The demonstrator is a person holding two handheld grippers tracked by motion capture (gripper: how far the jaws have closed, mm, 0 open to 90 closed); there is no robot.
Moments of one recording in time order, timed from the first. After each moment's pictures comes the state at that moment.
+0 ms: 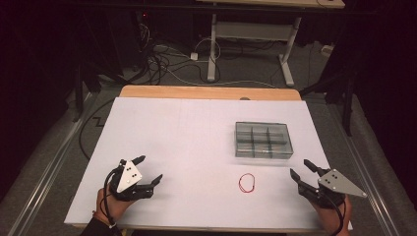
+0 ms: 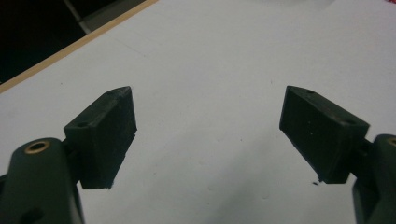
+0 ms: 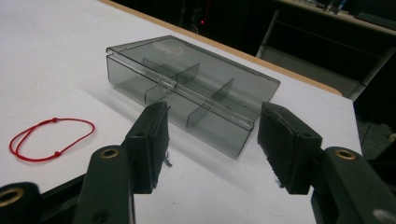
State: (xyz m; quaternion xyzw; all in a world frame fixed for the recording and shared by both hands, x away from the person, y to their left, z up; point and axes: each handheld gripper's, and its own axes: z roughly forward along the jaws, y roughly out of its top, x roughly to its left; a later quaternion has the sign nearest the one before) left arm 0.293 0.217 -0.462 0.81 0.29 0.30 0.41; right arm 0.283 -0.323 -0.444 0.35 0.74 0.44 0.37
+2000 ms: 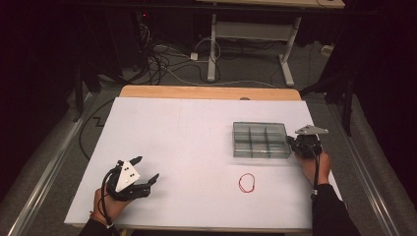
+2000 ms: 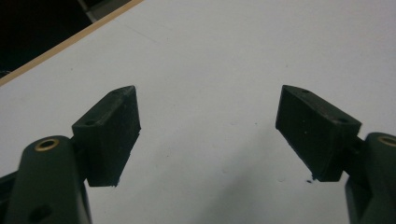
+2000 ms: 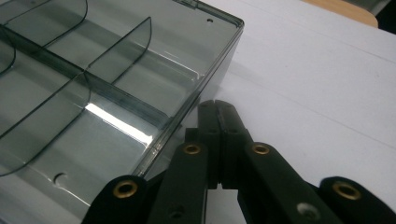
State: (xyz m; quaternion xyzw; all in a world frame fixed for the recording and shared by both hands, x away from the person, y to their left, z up) left arm 0.294 0.225 -0.467 0.81 0.30 0.30 0.39; right arm 0.439 -0.324 -0.464 0.44 0.79 0.32 0.29
